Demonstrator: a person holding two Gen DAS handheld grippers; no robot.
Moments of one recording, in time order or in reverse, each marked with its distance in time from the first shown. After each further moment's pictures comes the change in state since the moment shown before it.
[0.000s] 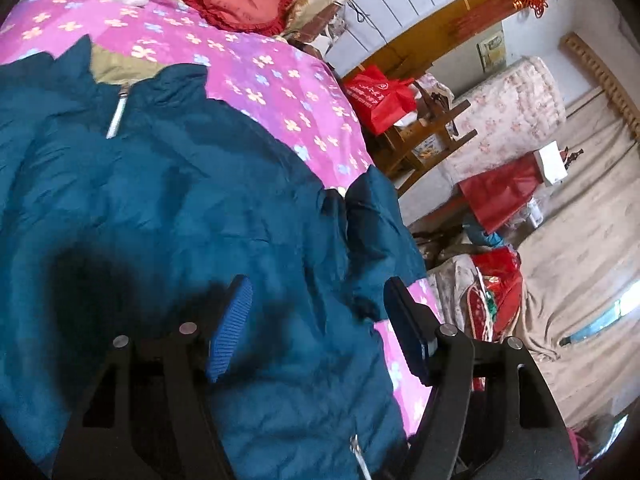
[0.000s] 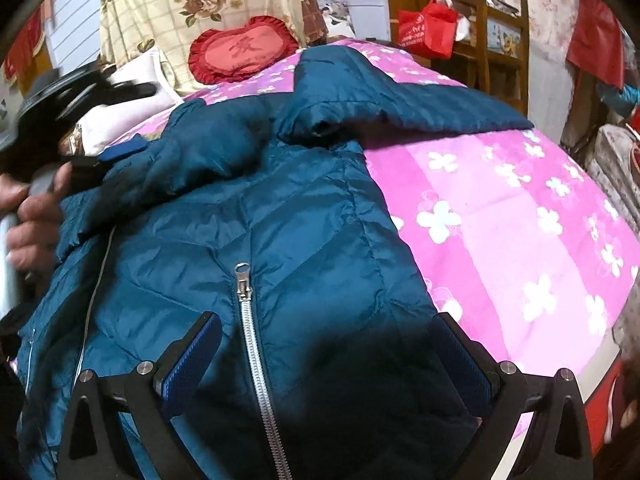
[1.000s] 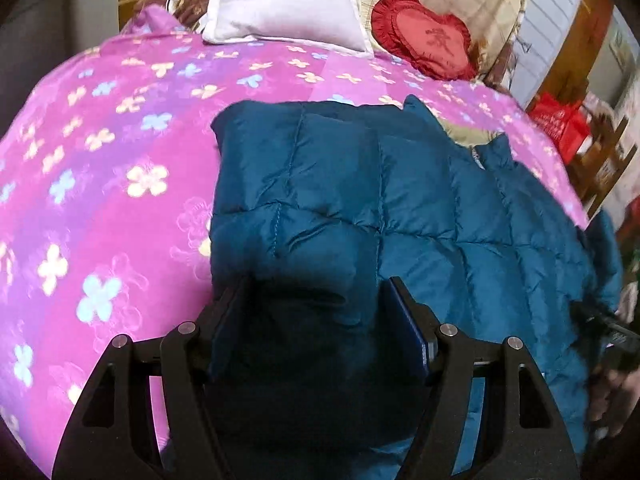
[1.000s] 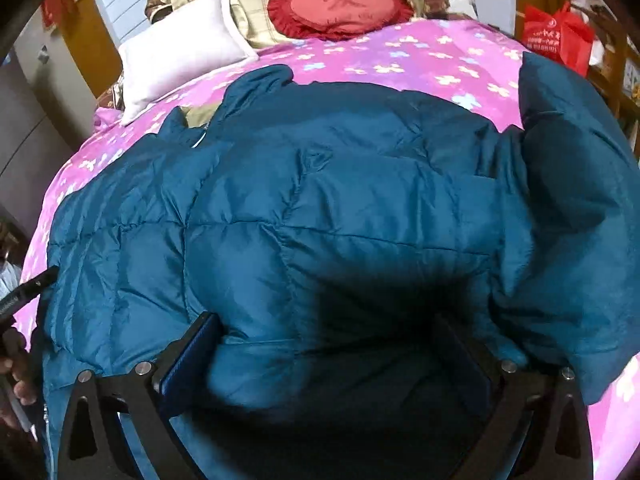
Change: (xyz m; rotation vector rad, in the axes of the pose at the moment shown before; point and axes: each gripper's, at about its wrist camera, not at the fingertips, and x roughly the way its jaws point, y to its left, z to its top) left arm -0.152 0.171 -0.005 0.013 -0.147 0.731; right arm 0.158 0.118 0.150 -0.233 0.164 0.219
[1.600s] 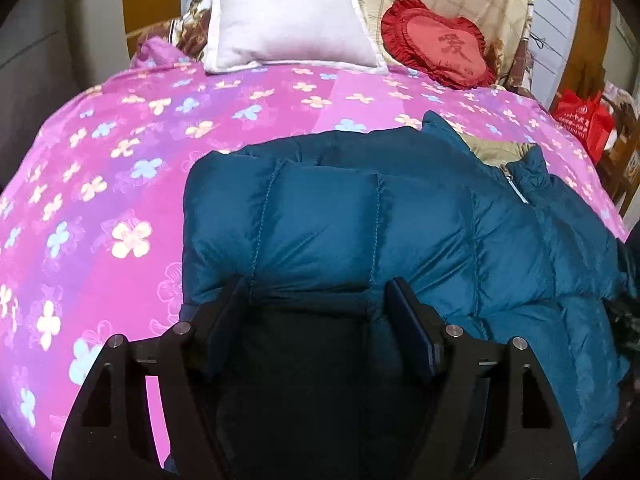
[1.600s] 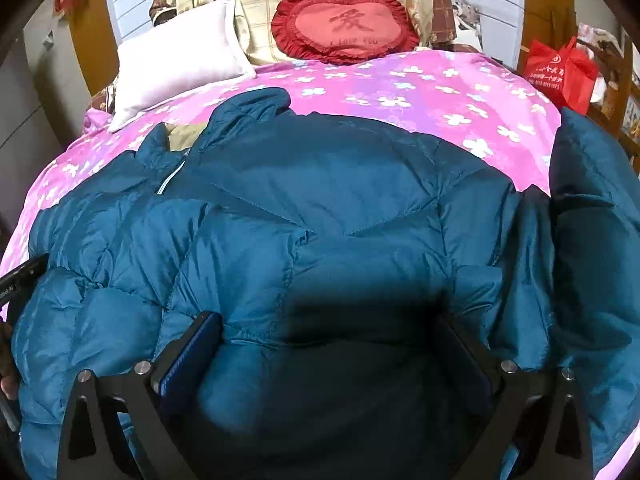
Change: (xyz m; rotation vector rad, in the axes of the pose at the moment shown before) left arm 0.042 -0.017 0.024 0.037 -0.067 0.104; right arm 0.028 0.009 0.028 -0.068 -0.103 -0.070
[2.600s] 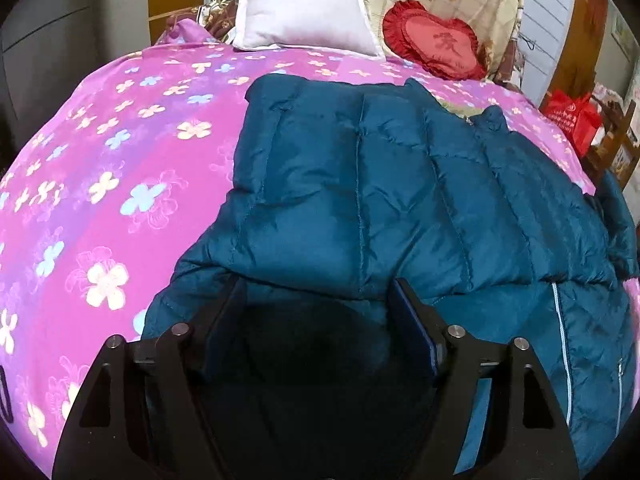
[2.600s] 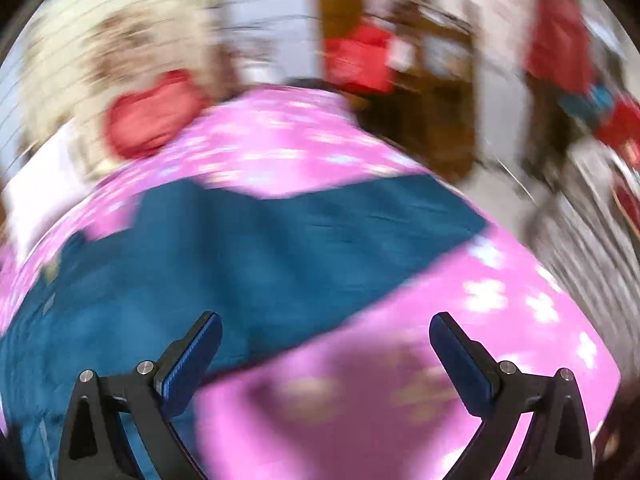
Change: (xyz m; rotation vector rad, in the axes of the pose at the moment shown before) left arm -0.080 0.001 -0.102 -0.021 0.002 -0.001; right arm -0.166 -0.264 -0.078 0.473 -0.122 -0.354
